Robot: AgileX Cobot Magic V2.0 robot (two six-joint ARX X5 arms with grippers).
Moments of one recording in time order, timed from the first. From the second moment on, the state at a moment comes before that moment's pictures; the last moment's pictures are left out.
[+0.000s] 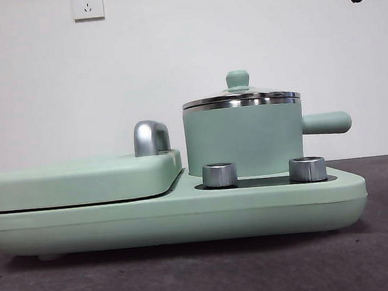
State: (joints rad) left arm 0.01 0.08 0.07 -0.20 0.05 -0.04; right arm 0.52 0.76 0.82 -0.56 0.00 0.06
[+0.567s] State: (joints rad) left arm 0.04 0.00 0.03 -0.18 0.05 -0.04; right arm 0.52 0.76 0.82 -0.56 0.00 0.06
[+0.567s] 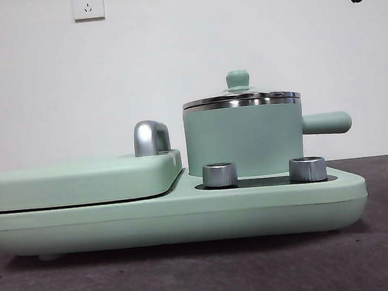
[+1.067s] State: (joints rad) left arm 0.04 0.00 0.03 -0.18 0.05 -0.04; right arm 0.50 0.73 0.80 -0.54 0.00 0.00
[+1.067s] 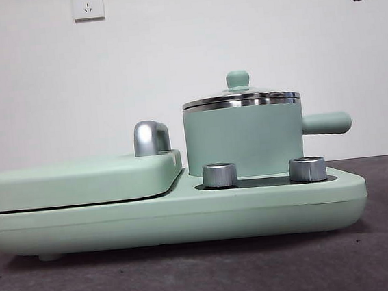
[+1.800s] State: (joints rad) left arm 0.04 0.00 0.03 -0.18 0.05 -0.04; right arm 0.05 0.03 0.02 0.04 0.00 -0.07
